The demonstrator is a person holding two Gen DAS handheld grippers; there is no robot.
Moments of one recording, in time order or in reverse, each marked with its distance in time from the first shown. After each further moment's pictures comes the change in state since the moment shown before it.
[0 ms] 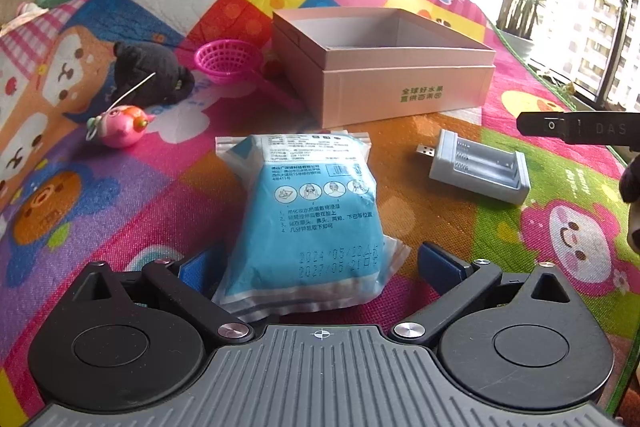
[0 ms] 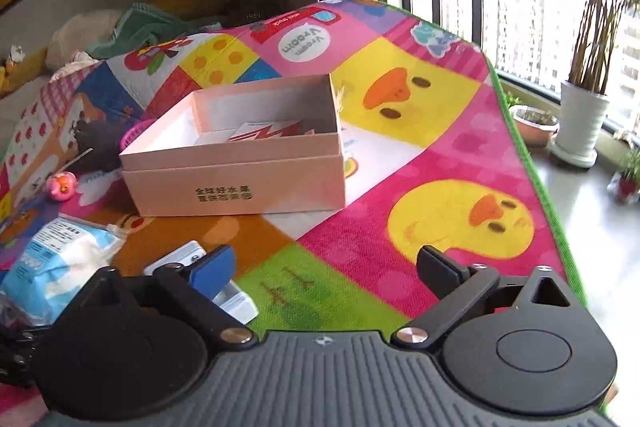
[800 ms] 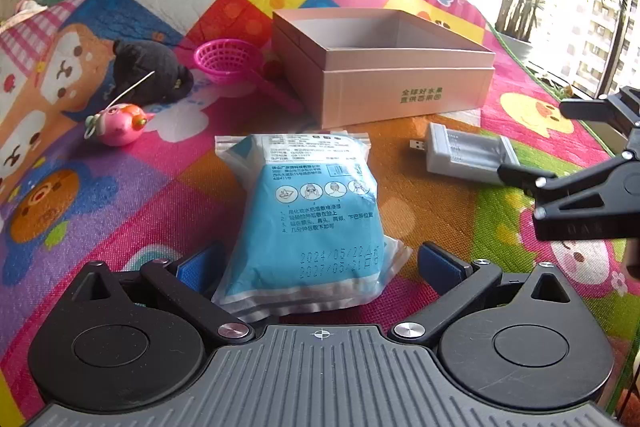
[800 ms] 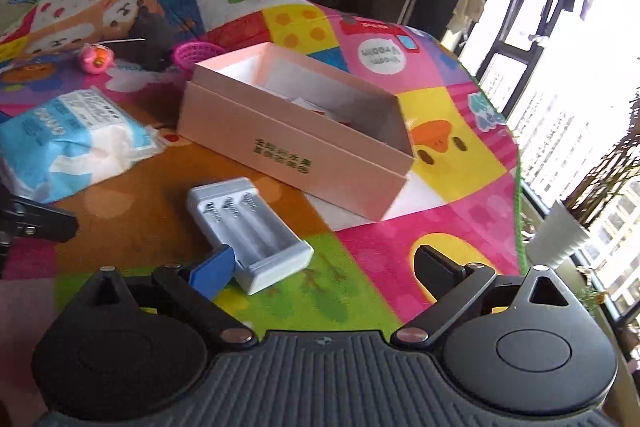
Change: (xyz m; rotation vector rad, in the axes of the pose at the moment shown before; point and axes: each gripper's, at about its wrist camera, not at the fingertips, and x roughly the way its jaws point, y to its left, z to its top) left arm 0.001 0.001 0.000 -0.009 -0.003 -0.013; right arm -0.004 0.067 -0.020 -0.438 -0.031 -0.166
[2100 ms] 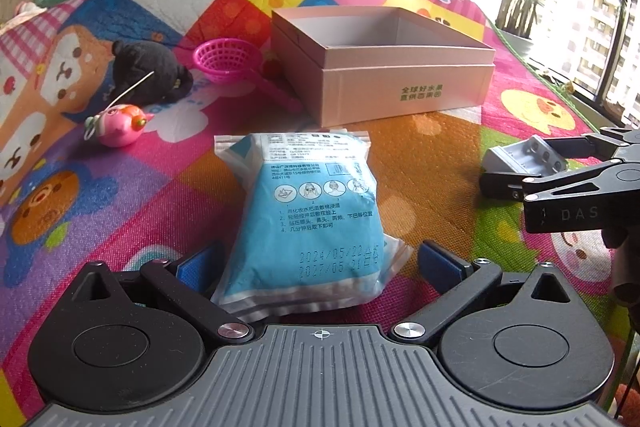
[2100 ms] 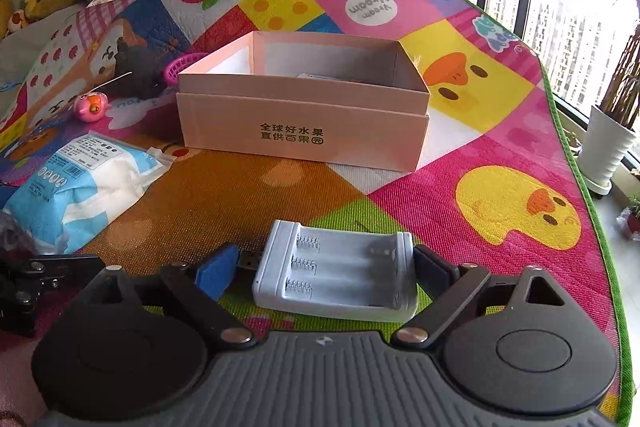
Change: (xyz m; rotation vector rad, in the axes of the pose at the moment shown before) left arm 0.001 -0.002 0.000 0.009 0.006 0.008; right arm 0.014 -0.015 -0.011 0.307 0.080 0.243
